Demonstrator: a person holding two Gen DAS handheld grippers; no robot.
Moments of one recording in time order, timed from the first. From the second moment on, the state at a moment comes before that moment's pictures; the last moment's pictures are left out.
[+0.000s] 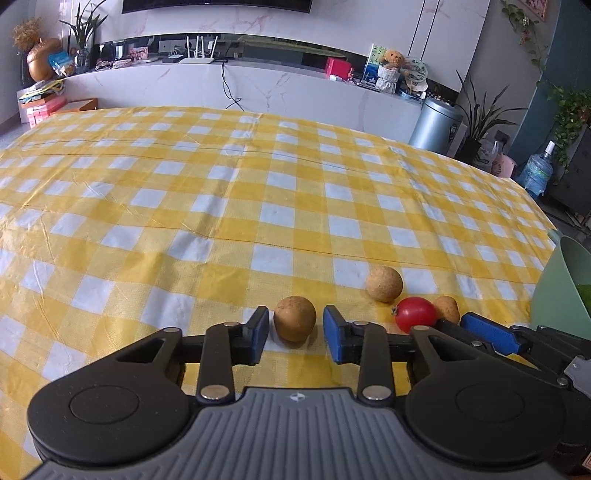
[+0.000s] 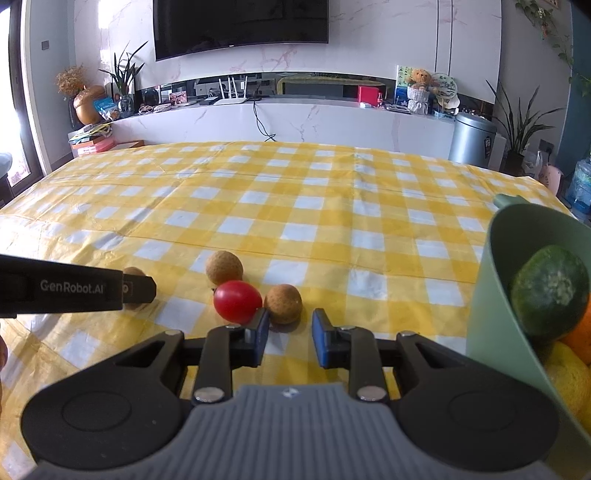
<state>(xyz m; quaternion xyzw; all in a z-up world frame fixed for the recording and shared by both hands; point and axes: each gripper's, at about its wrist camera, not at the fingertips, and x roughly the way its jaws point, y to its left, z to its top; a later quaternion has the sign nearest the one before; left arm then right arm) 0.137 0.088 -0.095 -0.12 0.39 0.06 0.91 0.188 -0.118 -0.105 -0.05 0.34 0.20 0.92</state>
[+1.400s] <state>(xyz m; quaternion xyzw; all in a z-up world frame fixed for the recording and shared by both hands) 0.084 0.033 -0.013 -0.10 0.31 0.00 0.95 0.104 -0.167 -0.026 -0.04 0.21 0.23 0.95</state>
